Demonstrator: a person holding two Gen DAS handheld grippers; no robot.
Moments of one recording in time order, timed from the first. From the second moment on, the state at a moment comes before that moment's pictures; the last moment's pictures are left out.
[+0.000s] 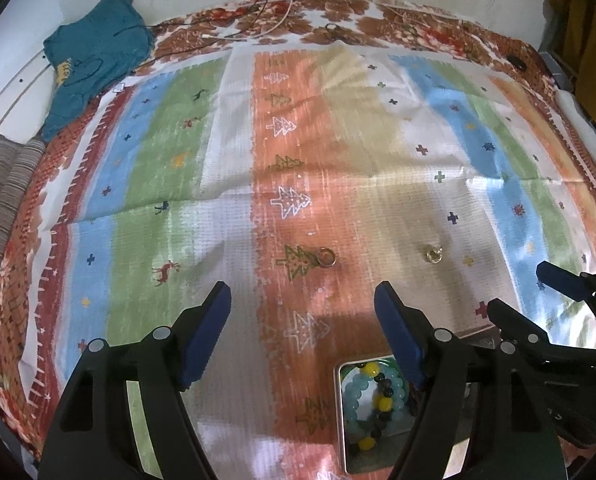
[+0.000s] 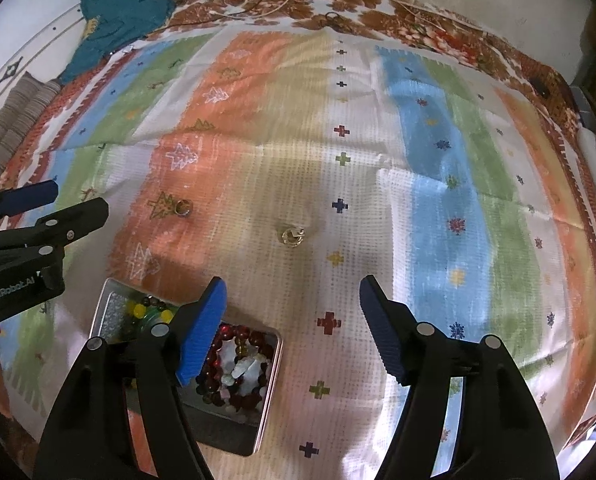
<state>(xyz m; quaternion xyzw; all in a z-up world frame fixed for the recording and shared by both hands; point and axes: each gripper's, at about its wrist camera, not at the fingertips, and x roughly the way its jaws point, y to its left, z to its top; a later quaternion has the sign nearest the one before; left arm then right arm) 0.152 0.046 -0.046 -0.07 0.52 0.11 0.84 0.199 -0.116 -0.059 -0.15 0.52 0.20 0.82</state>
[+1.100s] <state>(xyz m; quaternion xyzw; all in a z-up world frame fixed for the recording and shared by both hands) 0.203 0.060 -0.096 -0.08 0.57 0.10 0.81 0.242 -0.100 -0.104 -0.17 0.57 0.19 0.79</state>
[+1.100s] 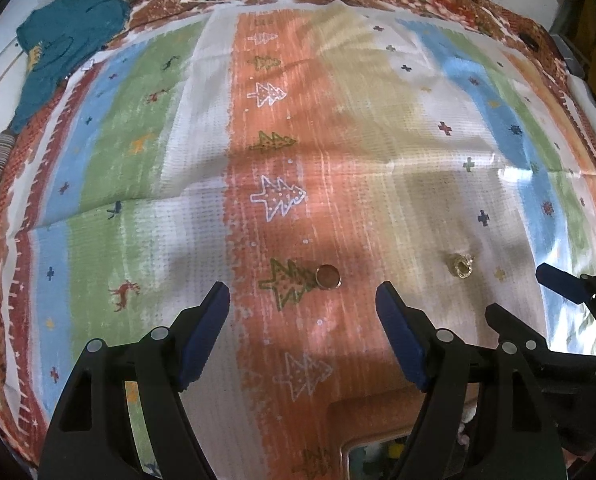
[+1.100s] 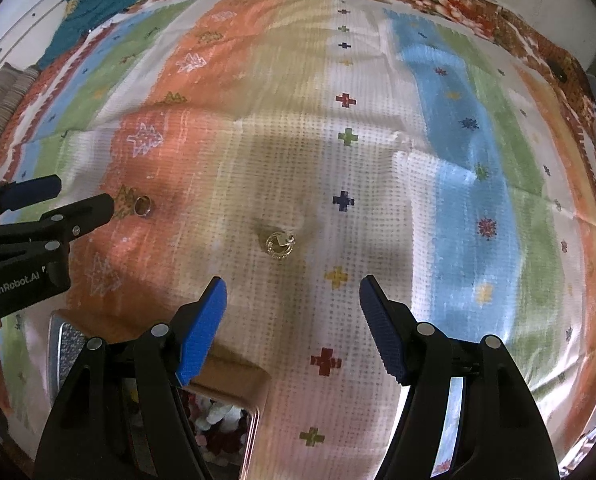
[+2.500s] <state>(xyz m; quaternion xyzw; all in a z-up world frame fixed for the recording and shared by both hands) 0.247 0.055 -0.150 -0.07 0.63 0.07 0.77 0.282 -0.079 -0.150 -0.18 0.59 0.17 0.76</state>
